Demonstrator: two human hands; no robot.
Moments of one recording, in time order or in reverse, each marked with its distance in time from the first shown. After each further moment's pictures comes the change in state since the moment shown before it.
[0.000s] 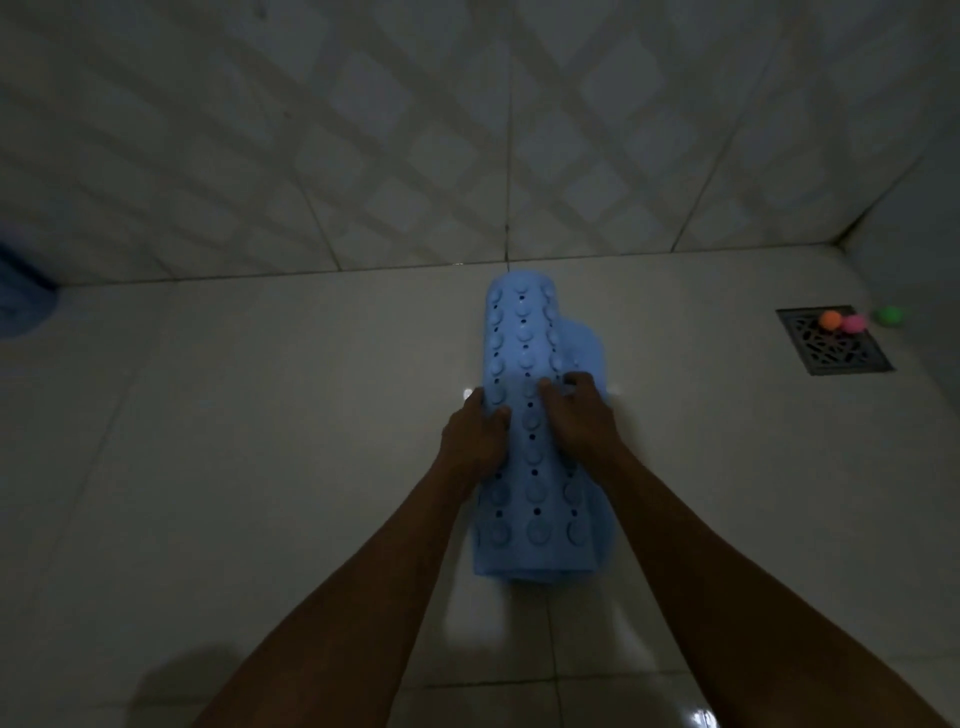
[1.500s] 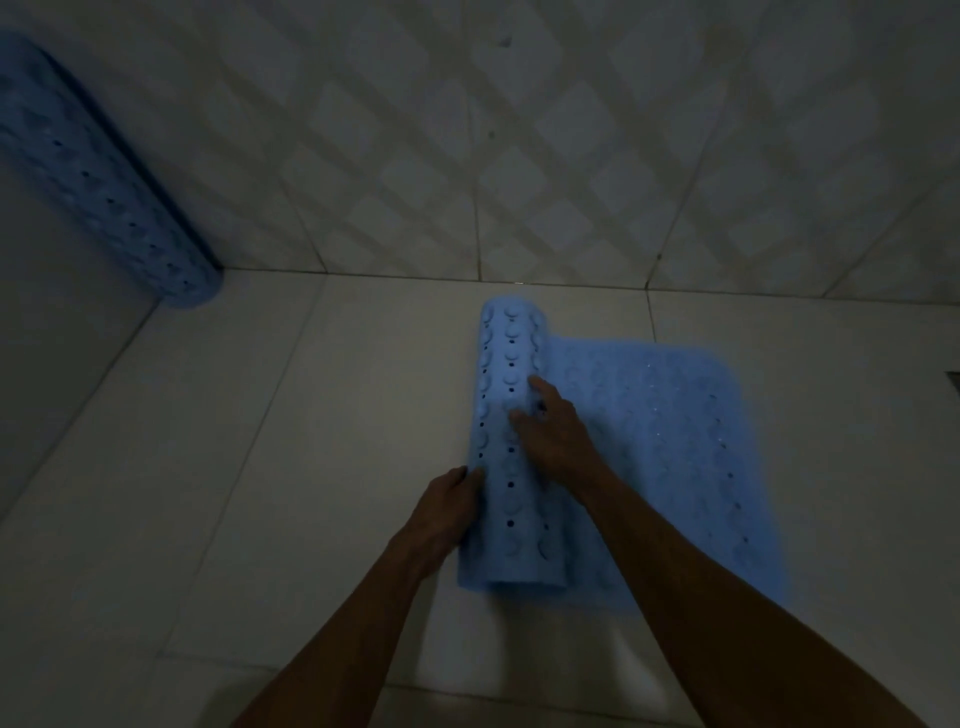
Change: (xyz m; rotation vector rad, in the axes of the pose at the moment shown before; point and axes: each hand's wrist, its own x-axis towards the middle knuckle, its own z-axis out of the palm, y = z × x) left_hand -0.050 -0.142 -0.164 -0.404 0.002 -0.234; right_hand -0.038 -0.096 0.184 -0.097 -0.231 -0.215
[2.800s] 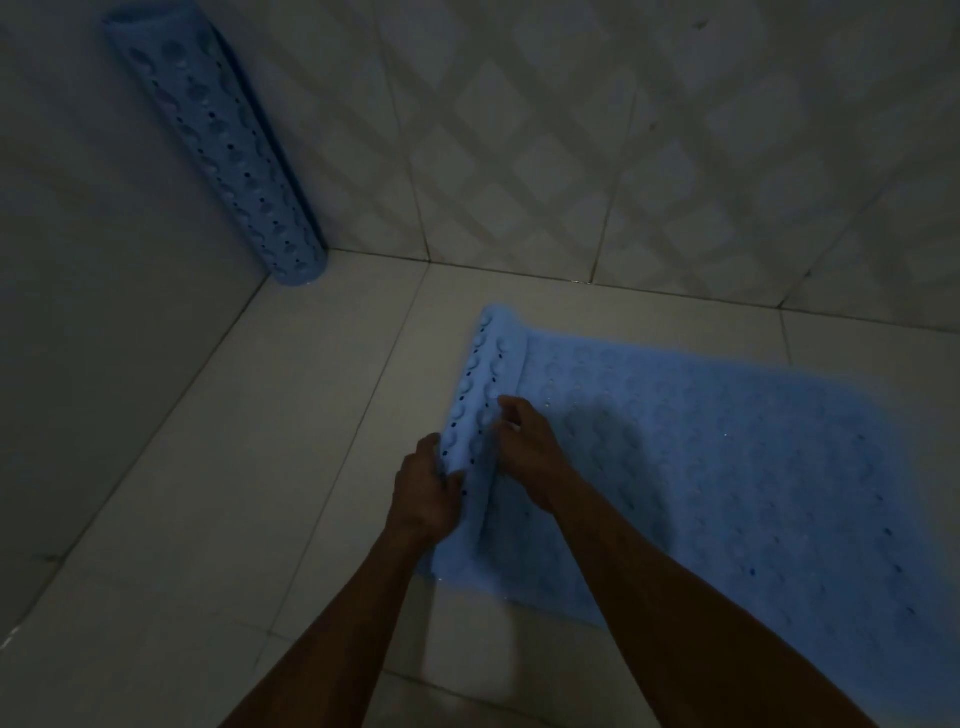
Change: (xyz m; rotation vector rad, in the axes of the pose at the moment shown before) left_hand 0.001 -0.018 -0.146 0.491 0.398 0.177; right_hand 0.017 -0.073 0.155 0.133 -0.191 0.031
